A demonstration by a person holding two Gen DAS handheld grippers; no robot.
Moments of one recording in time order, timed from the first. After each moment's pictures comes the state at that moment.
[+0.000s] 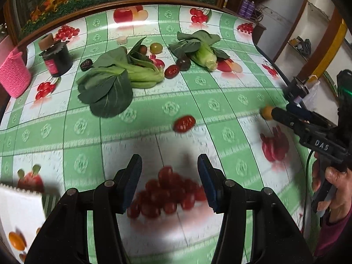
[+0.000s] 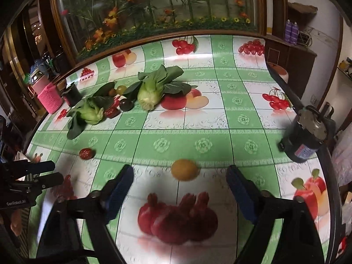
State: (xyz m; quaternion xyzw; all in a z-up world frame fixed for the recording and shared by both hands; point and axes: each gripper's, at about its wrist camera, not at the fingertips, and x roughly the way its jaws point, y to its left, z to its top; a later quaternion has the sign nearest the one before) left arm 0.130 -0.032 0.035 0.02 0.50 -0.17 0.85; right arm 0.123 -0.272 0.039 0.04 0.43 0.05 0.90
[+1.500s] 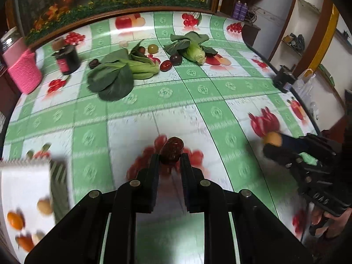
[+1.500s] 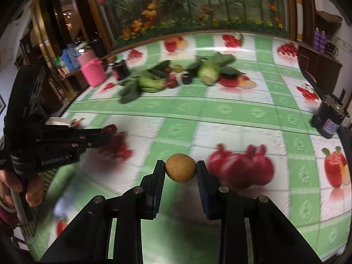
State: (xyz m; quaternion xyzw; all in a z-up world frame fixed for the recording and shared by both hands) left arm 0.064 -0.021 0.045 0.04 0.47 -0.17 0.87; right arm 0.029 -0.204 0.043 0.02 0.41 0.17 0.89
